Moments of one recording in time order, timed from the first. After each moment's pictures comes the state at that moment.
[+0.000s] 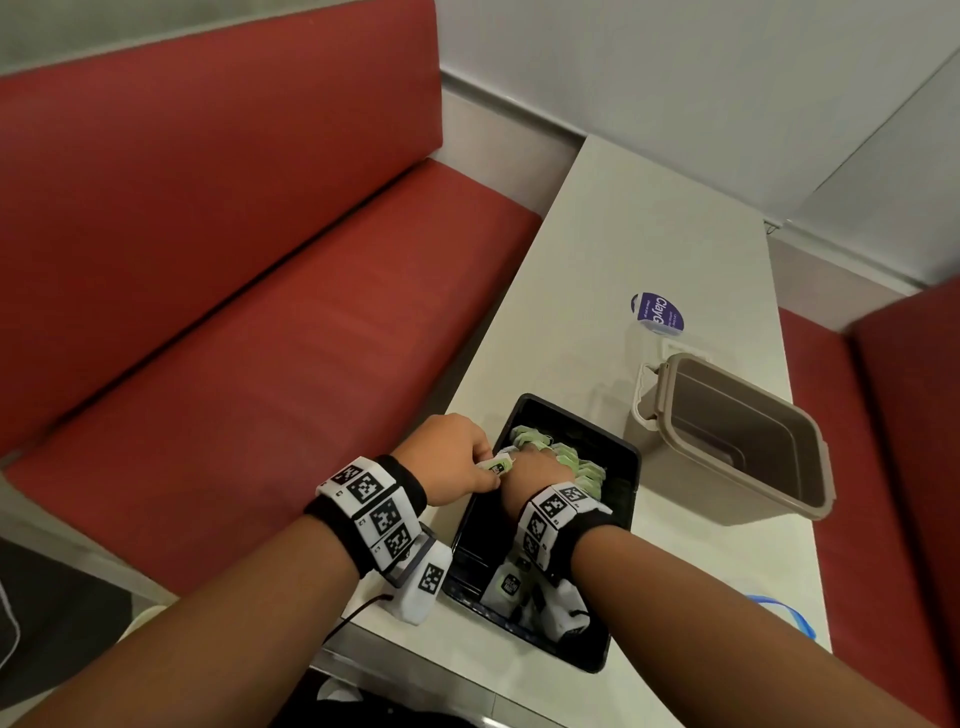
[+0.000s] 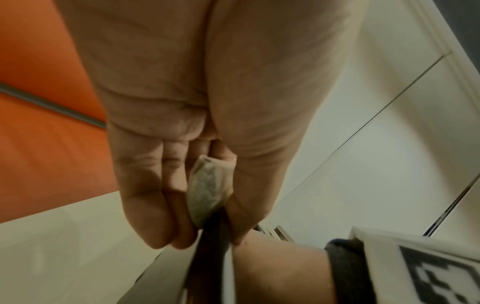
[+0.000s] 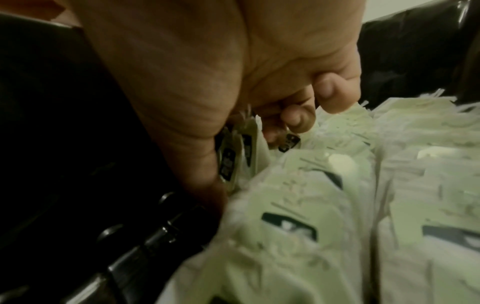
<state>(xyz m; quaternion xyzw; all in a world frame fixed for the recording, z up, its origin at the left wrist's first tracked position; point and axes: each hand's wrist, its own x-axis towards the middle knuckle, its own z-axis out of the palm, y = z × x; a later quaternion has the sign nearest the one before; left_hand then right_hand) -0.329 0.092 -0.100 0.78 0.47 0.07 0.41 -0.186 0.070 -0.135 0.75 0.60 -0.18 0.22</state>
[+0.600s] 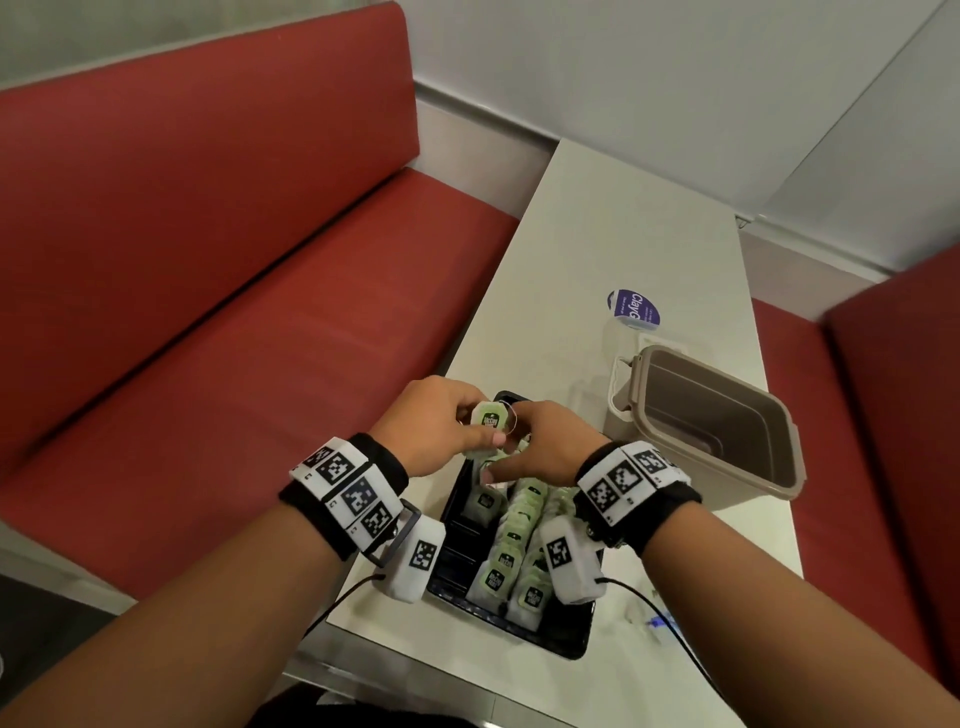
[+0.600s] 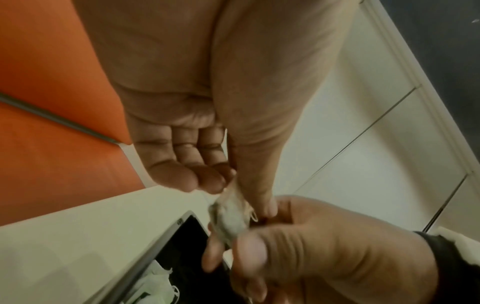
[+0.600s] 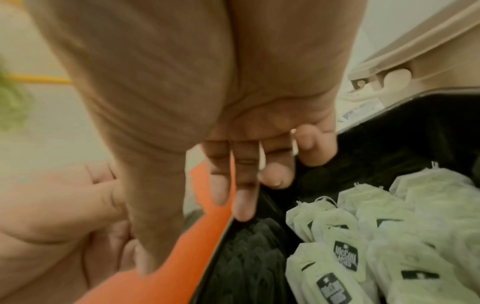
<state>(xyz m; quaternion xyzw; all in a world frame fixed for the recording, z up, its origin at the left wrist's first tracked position) -0.322 0.105 -0.080 0.75 0.43 0.21 0.46 -0.142 0.066 -0.065 0.69 0.64 -0.32 -0.02</state>
